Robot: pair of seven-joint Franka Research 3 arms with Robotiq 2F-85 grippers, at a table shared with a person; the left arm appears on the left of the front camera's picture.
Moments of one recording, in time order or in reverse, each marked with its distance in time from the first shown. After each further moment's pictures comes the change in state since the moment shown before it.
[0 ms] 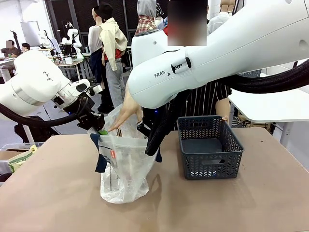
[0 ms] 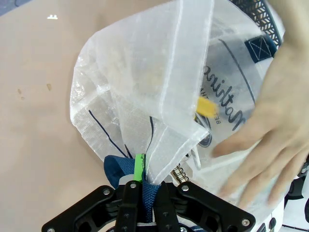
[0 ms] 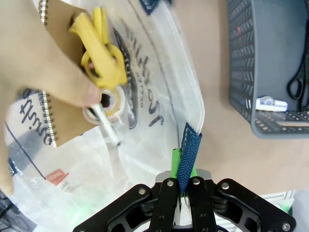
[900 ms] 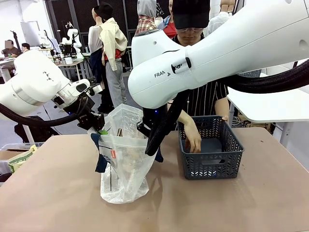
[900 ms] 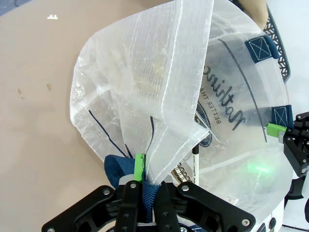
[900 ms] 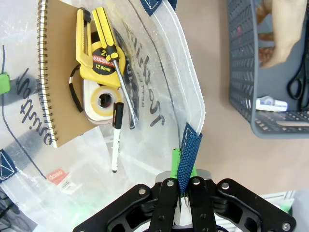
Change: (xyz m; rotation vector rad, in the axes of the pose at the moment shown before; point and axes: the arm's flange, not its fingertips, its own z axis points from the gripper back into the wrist) left arm 0.000 0.000 0.000 0.000 0.000 0.000; right arm 0.000 0.000 0.000 0.000 0.000 0.000
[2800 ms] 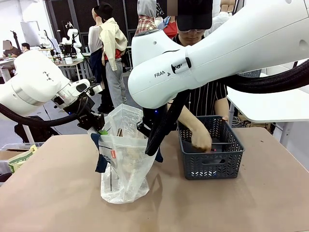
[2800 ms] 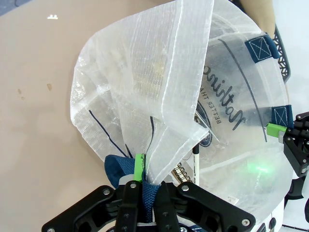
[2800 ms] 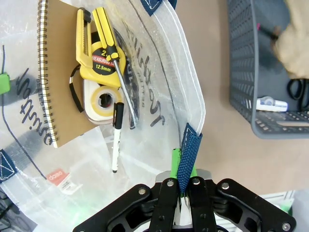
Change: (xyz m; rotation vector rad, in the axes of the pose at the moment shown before) left arm 0.000 0.000 0.000 0.000 0.000 0.000; right arm 0.000 0.000 0.000 0.000 0.000 0.000
